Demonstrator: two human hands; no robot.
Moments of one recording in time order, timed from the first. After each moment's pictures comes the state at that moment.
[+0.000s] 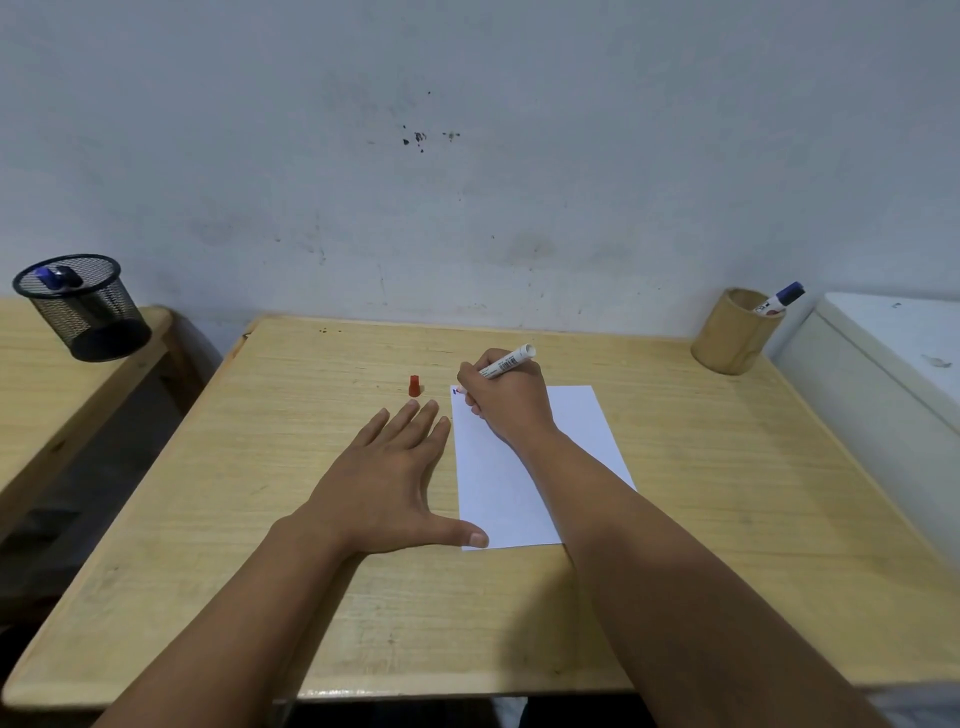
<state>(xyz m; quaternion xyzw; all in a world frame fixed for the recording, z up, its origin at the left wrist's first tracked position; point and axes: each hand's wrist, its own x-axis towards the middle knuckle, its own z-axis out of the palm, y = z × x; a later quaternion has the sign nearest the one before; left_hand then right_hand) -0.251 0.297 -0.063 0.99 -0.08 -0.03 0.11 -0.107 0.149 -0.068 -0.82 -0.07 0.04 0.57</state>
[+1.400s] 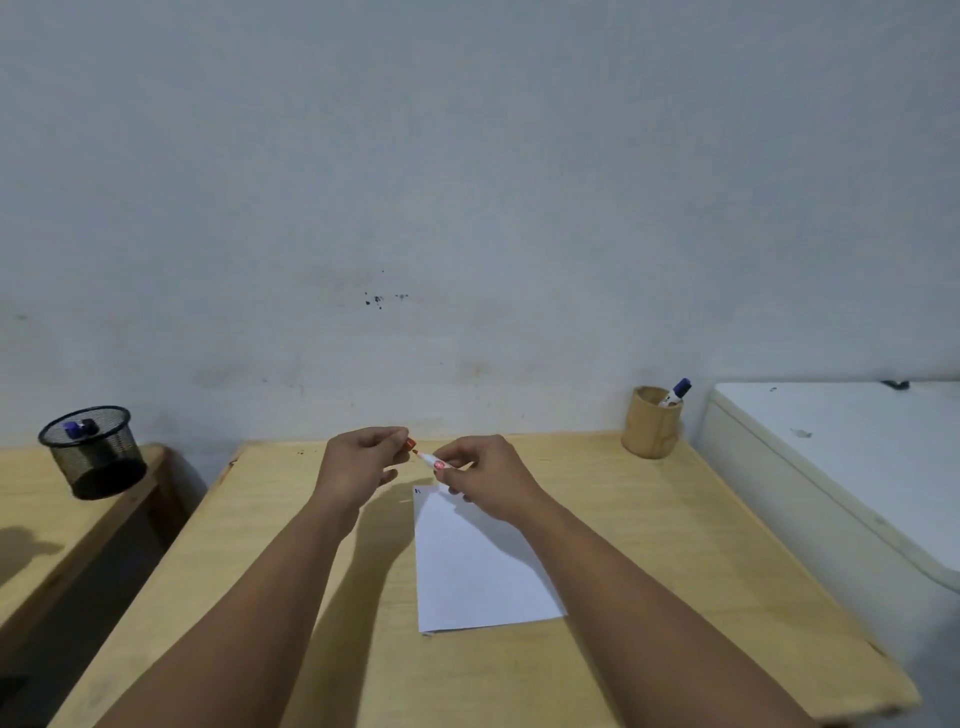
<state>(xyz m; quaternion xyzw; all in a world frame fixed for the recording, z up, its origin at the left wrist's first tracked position) -0.190 0.283 0.022 0.69 0.14 0.13 0.70 -0.133 0.096 0.001 -0.83 -0.21 0.06 0.52</state>
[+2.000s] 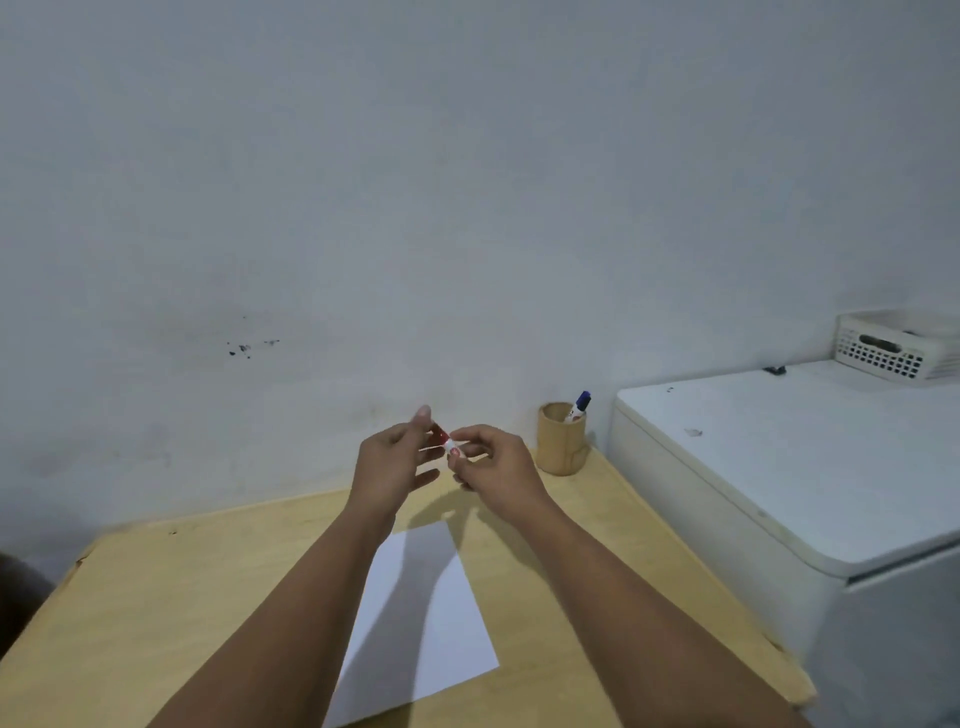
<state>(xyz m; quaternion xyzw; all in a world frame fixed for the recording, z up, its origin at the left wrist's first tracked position) -0.127 0.134 0.063 0.67 0.05 0.07 0.73 -0.095 -0.021 0.025 -0.77 -0.12 -0.07 0.63</state>
